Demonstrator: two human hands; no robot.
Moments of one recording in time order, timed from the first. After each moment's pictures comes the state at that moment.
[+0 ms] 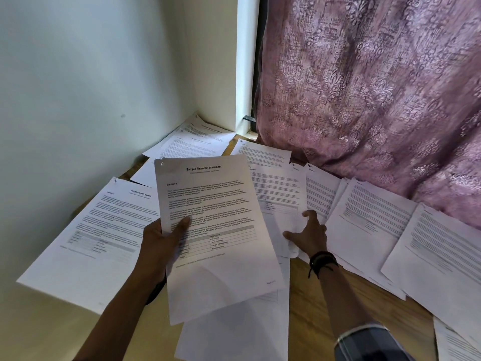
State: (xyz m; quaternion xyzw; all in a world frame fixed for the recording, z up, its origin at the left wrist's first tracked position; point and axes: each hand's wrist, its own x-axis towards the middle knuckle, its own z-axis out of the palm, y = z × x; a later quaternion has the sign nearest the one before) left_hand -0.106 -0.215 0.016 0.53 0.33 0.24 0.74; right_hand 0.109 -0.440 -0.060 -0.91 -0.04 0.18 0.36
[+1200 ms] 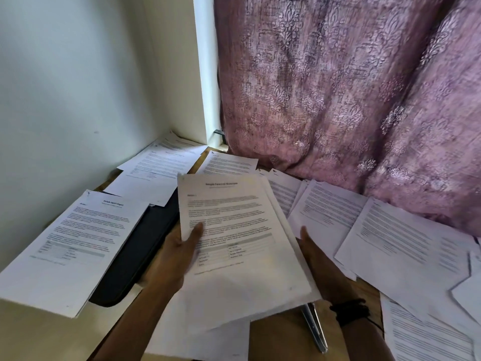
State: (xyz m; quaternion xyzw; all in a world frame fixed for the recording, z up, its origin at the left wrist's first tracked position) left_hand -0.082 -0.311 0.011 0.59 0.27 0.17 0.74; right_hand 0.035 -0.567 0.018 -0.64 -0.12 0.37 0.66
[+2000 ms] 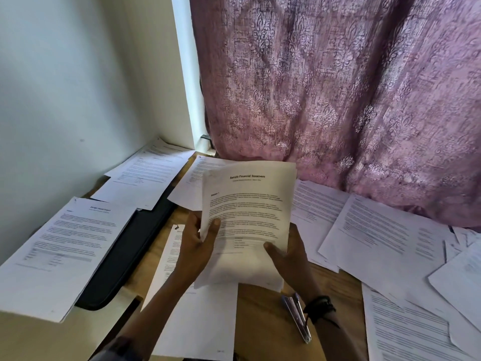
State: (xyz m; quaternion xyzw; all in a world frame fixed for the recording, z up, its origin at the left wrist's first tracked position) left_hand -0.050 -0.360 0.010 0.75 0.18 0.25 0.58; right_hand 0.034 -0.558 -0.028 -0.77 -0.19 0.07 0.61
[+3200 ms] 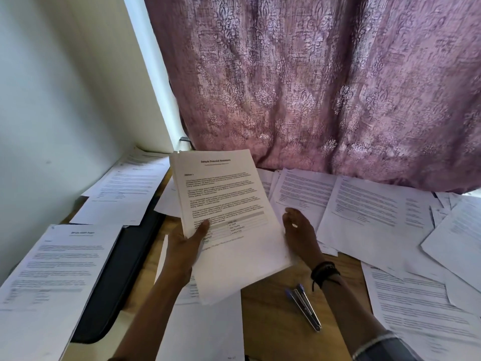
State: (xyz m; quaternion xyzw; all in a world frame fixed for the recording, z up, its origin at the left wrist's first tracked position) left_hand -0.041 -0.338 0.018 0.65 0.22 0.17 0.71; right_hand 0.086 -0.567 -0.045 -0.86 -0.07 0.02 0.51
